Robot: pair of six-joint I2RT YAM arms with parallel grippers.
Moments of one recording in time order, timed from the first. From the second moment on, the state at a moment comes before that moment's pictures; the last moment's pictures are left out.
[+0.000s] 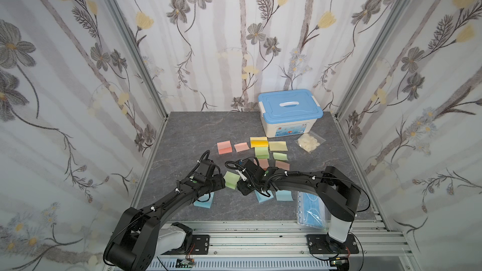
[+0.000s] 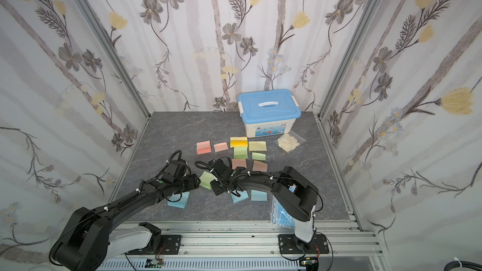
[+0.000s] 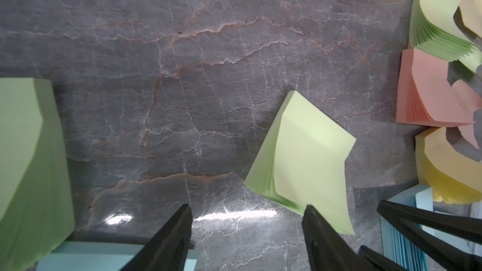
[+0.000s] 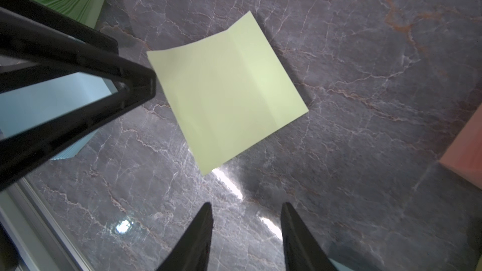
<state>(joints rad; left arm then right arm) -0.42 1.21 0.51 -0.30 0.07 -0.66 0.98 1.85 1.15 -0.31 -0.01 0.40</state>
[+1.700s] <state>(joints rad) -0.41 0.77 0.45 -0.43 -0.17 -0.71 0.96 2.08 1.52 -0.47 0.01 0.09</state>
